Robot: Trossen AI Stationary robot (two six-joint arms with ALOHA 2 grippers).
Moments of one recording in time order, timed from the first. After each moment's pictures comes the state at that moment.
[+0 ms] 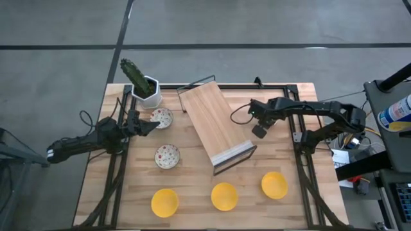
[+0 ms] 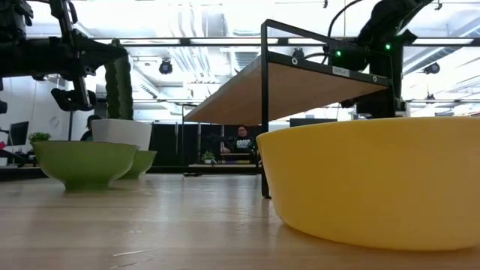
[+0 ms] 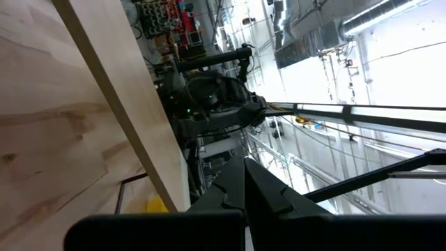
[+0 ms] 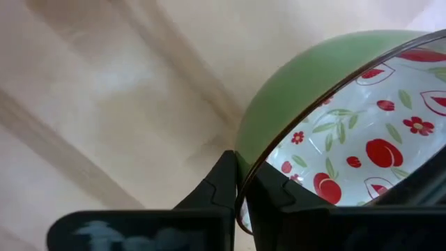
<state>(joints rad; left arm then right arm) 0.23 0.05 0.03 0.17 0.03 -1.32 -0.38 1.37 0.85 -0.96 0.21 0.31</state>
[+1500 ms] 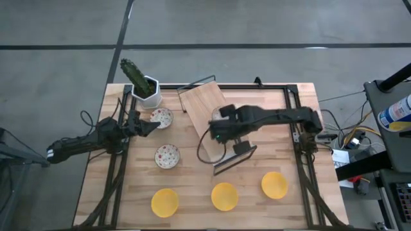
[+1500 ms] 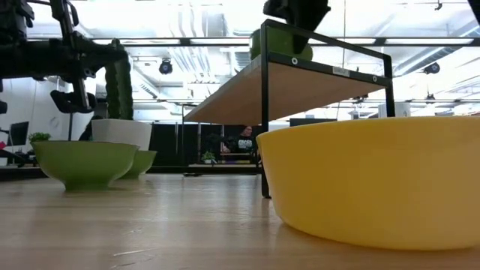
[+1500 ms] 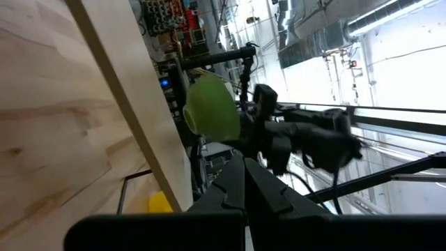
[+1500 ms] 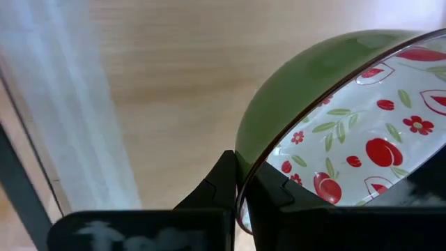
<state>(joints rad) 0.23 0.05 0.02 0.16 0.03 -1.34 0.11 1.94 2.06 -1.57 0.32 -0.28</state>
